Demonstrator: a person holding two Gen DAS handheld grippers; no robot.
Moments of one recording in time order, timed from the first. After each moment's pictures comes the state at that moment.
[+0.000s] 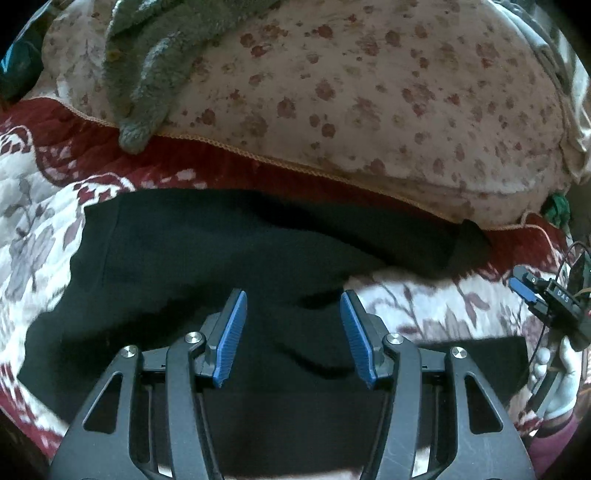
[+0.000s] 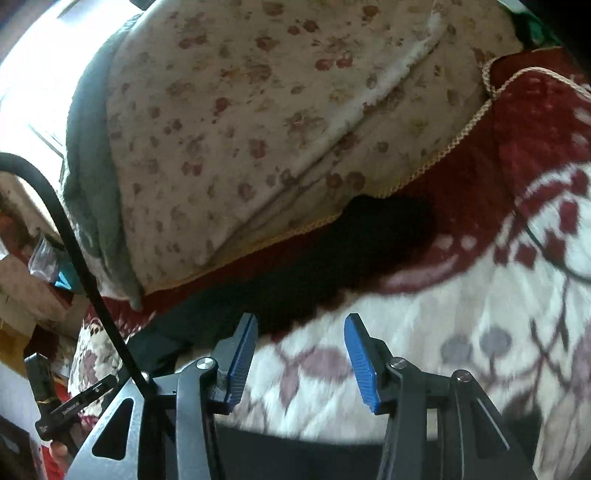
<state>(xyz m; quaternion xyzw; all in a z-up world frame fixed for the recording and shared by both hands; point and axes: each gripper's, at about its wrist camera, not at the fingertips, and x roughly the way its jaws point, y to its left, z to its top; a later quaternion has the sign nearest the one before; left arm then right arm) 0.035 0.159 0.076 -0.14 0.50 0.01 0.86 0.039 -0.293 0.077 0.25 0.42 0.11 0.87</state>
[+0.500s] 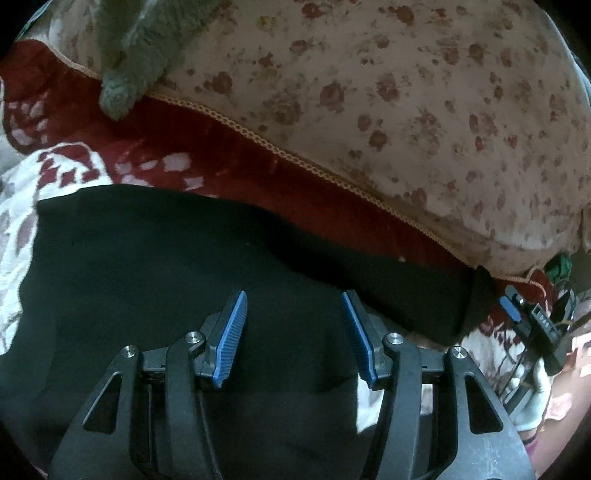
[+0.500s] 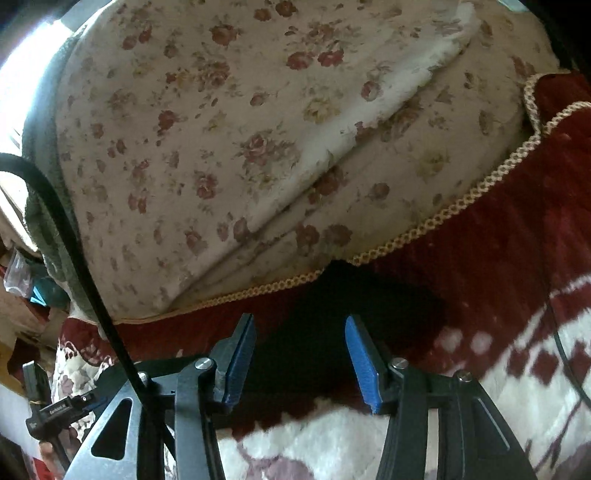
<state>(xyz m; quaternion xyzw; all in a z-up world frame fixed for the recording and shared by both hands) 0.112 0.196 0.040 -0.24 0.55 0.02 0.80 0.129 -0.309 0.063 0.23 0.43 0.09 0.87</state>
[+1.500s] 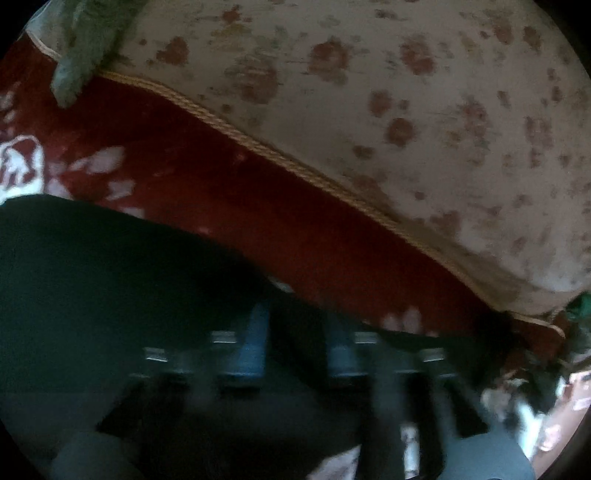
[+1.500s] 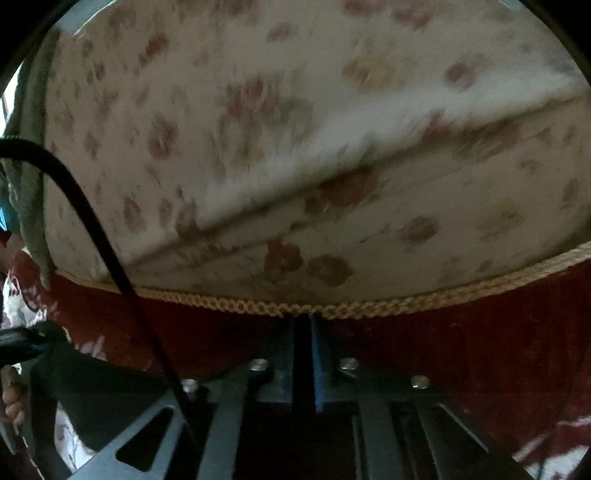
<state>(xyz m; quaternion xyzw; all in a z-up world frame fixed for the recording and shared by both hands) 0.180 0.164 -0.010 -0.25 0.57 0.08 0.78 0.183 -0.308 0.041 0.08 0.44 0.09 0.89</state>
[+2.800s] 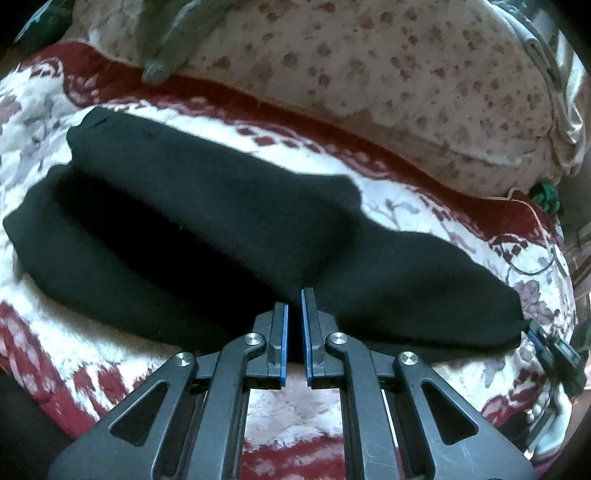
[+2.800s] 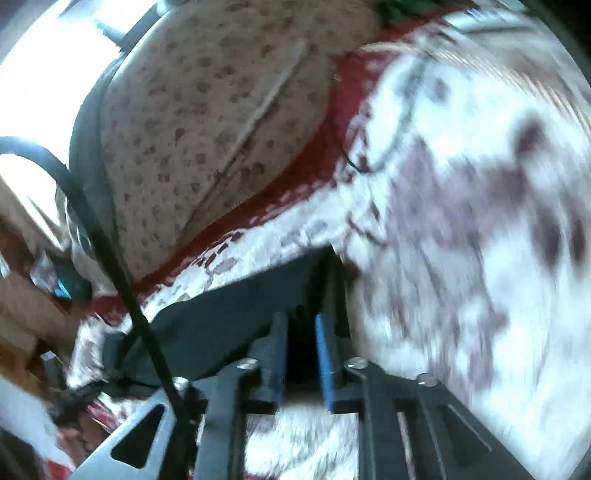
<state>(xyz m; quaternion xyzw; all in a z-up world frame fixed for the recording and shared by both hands) -0.071 0.118 0.040 -0.18 0.50 0.02 0.85 -0.140 -0.405 0.048 0.31 0.39 0.08 0.86</state>
